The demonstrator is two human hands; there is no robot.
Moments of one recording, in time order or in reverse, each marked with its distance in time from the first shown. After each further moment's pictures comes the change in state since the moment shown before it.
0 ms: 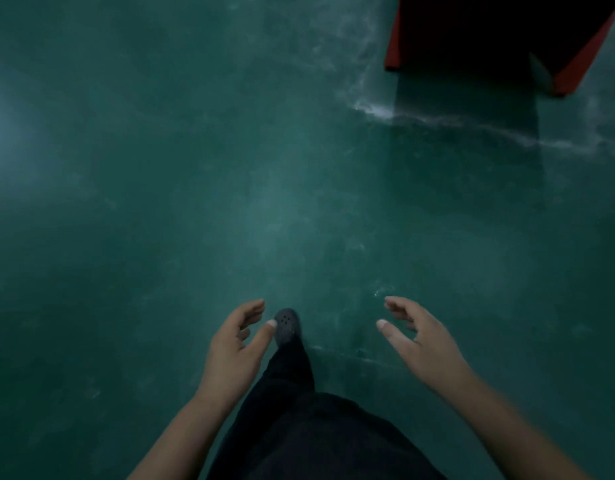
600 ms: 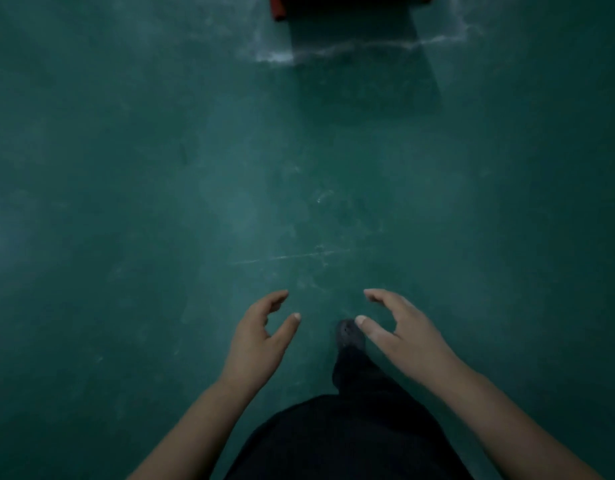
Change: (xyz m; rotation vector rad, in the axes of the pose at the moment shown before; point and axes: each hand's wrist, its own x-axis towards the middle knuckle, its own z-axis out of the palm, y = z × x) left_hand -0.406 -0.136 0.061 0.308 -0.362 0.157; right_hand -0.456 0.194 0.085 0.095 0.141 0.098
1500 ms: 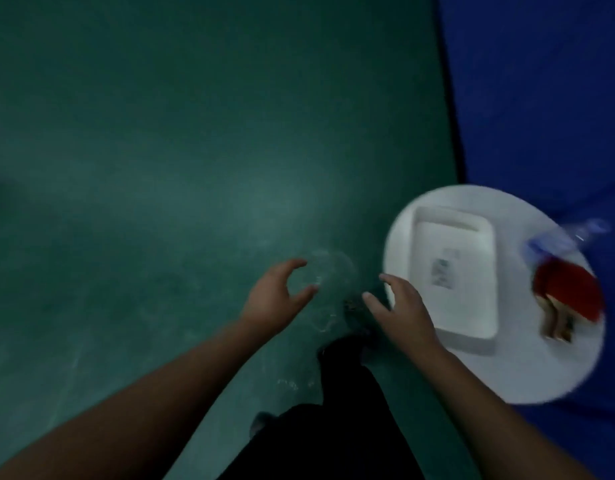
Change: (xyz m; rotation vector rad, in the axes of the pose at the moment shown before) left_hand -0.401 0.006 0.467 0.705 -1.194 0.953; right_hand -0.579 0.385 0.110 0.494 1.087 1.028
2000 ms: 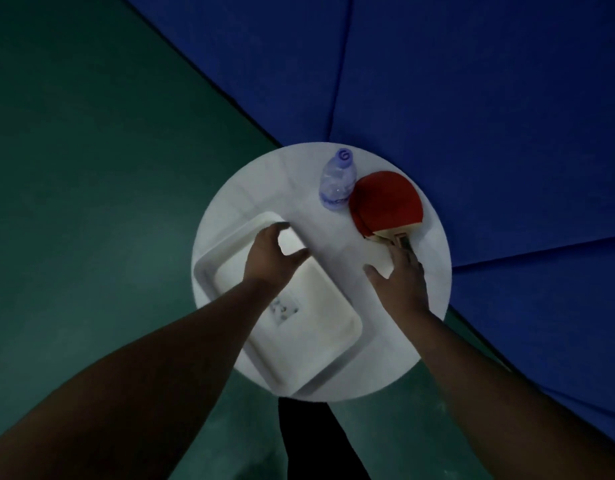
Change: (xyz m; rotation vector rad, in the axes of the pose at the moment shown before) left_hand 0.260 0.267 0.359 0.214 -0.493 0.296; right_hand 0.112 0.327 -0.145 0.278 0.516 0.769
